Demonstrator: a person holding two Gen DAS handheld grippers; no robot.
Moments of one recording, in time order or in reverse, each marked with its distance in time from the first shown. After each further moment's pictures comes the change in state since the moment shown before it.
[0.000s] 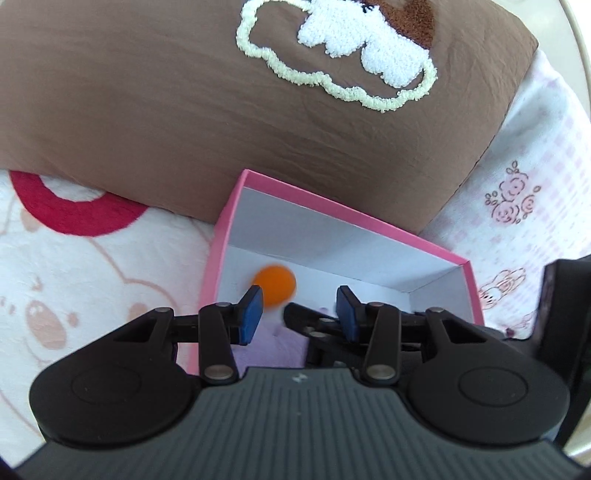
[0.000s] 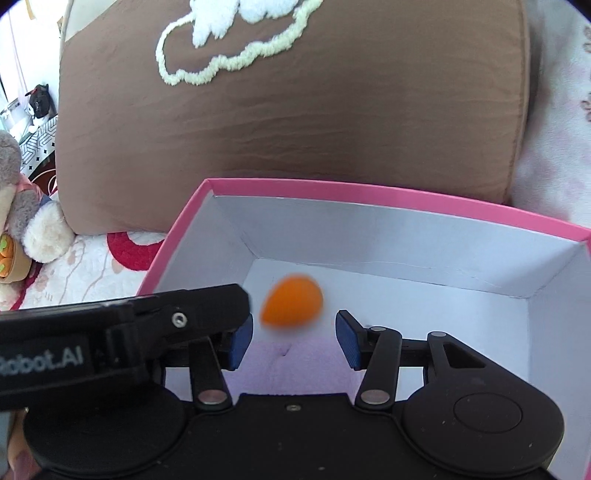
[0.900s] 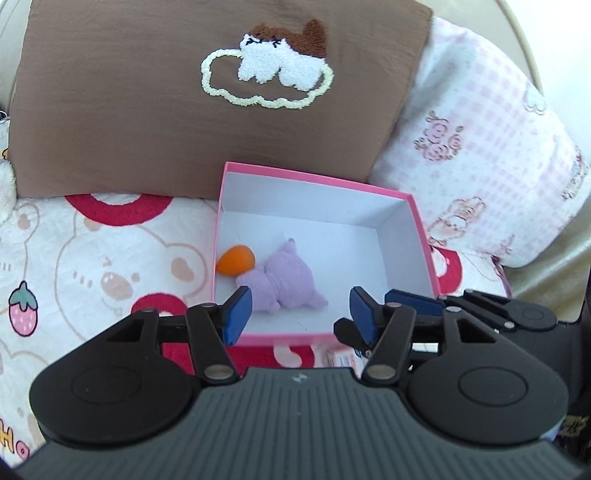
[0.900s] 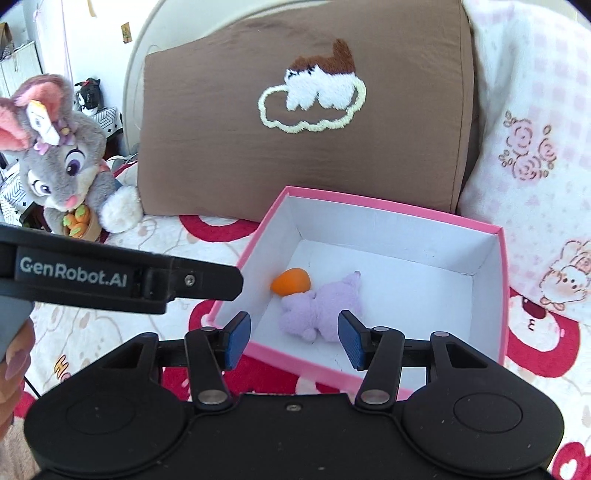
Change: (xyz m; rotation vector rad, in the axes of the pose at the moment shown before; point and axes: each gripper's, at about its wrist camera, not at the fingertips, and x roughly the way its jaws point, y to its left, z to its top) left arm -0.132 -0.067 -0.022 0.172 0.112 0.063; right arm -0.157 0.039 -0.051 -0.107 -0.049 0.025
